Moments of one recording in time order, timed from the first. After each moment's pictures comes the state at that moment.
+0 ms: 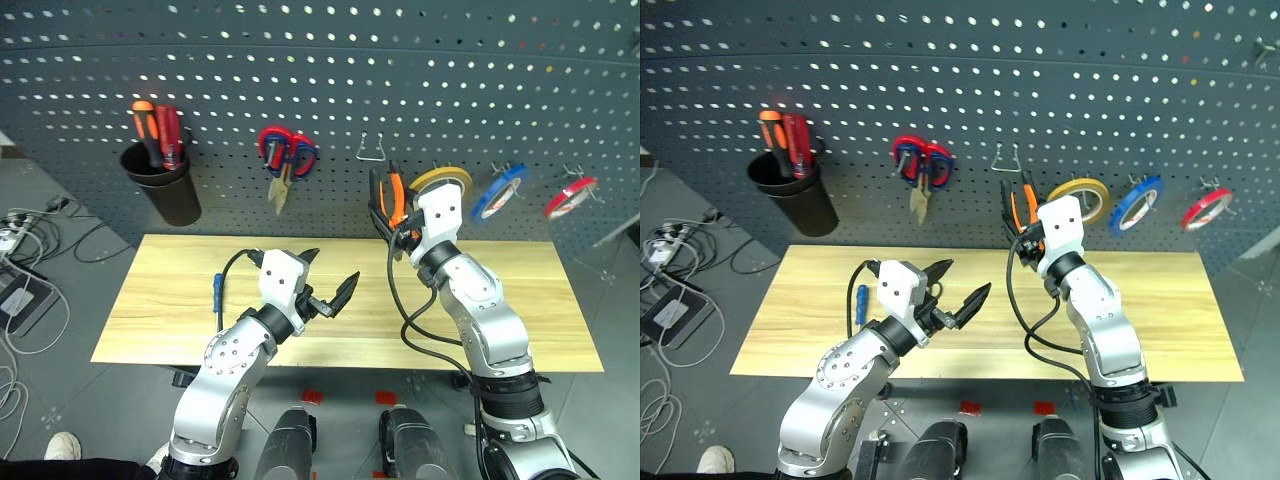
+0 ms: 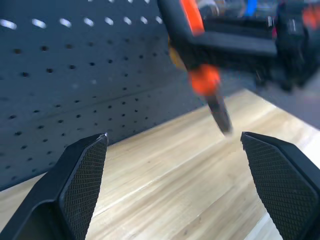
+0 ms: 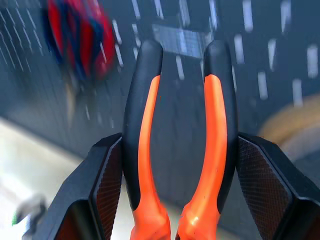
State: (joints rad) left arm -0.04 0.18 -0.12 -0.56 -0.21 0.50 -0.39; right arm -0.44 -0.13 0.10 -0.23 0.08 0.34 0.25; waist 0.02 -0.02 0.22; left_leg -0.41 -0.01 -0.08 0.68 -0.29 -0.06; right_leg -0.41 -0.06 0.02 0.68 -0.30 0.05
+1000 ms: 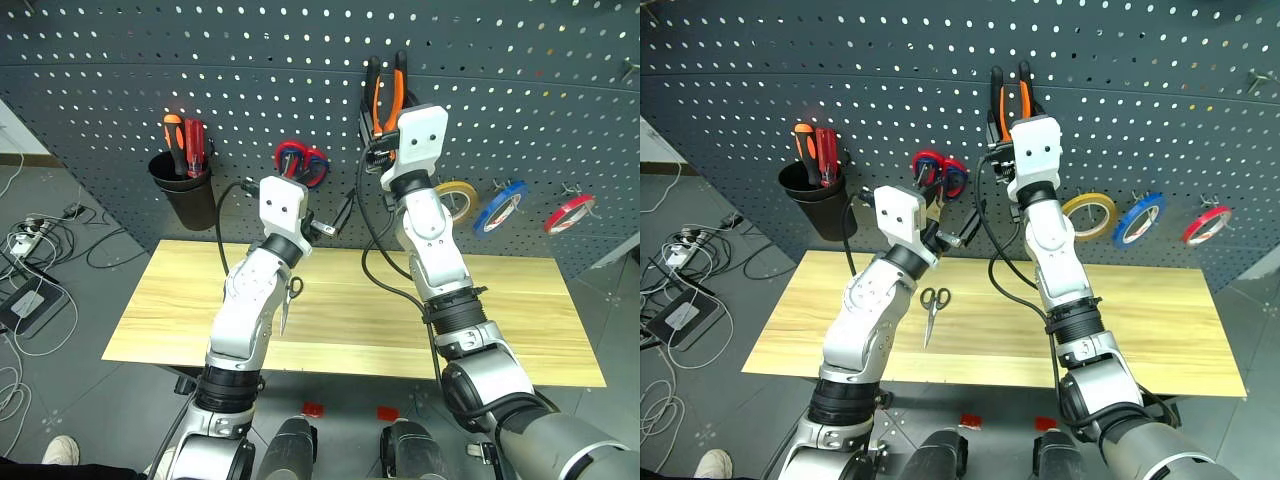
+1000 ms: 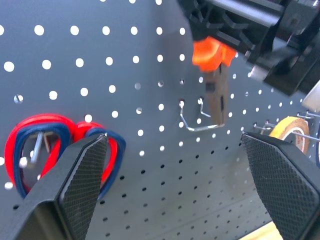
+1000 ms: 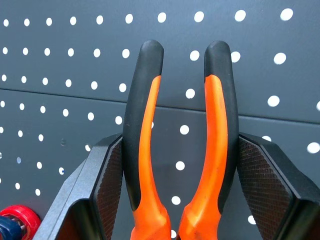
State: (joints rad) left arm -0.47 0.13 -0.06 -0.15 -0.15 0.23 -0.29; right arm -0.89 0.03 0.04 0.44 -0.06 -0.24 -0.05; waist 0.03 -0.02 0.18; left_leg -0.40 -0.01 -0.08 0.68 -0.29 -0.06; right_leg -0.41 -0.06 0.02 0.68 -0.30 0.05
